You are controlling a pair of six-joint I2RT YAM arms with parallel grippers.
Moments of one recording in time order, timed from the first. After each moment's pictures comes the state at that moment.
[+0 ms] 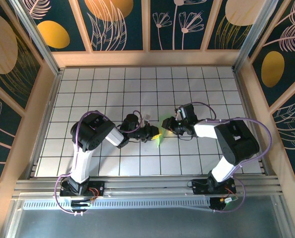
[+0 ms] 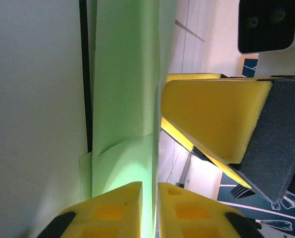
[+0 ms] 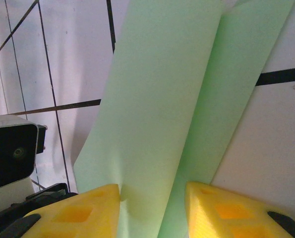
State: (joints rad) left arm -0.70 2.08 0.73 0.94 0.71 -1.30; right arm 0.44 1.65 0.66 0.11 -0.44 0.78
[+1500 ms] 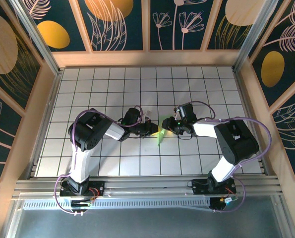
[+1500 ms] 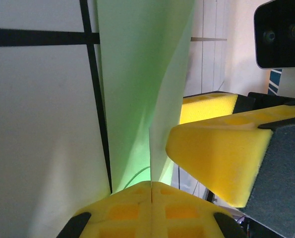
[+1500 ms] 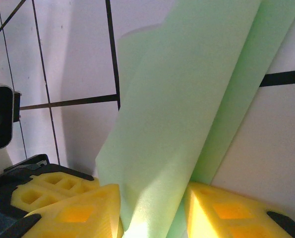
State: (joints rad) left arm -0.66 2.07 0.84 0.66 0.72 -1.07; right arm 0.45 1.66 0.69 0.07 -0.43 0.75
